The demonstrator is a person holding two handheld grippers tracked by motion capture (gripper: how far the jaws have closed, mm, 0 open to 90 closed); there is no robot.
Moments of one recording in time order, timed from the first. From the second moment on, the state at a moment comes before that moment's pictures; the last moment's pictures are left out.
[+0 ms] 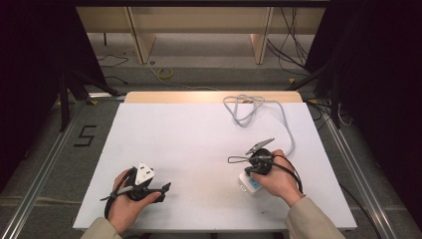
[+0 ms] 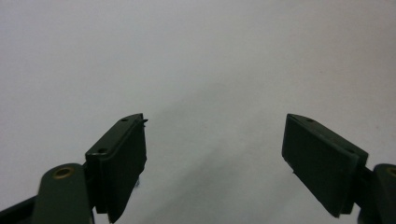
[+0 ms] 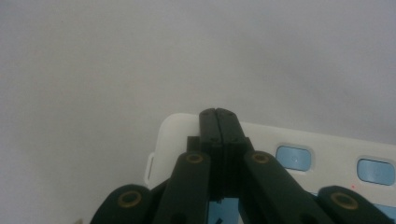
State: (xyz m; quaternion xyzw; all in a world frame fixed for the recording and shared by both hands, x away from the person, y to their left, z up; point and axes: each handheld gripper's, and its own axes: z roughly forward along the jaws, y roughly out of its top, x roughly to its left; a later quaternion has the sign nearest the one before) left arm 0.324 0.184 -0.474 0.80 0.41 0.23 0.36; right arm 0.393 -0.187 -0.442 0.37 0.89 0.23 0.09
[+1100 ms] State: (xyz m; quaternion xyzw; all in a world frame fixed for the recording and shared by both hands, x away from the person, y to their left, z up) left arm 0.324 0.185 -0.475 0.81 0.41 0.23 0.36; right arm 0.388 -0.193 -0.435 0.35 0.89 0.27 0.12
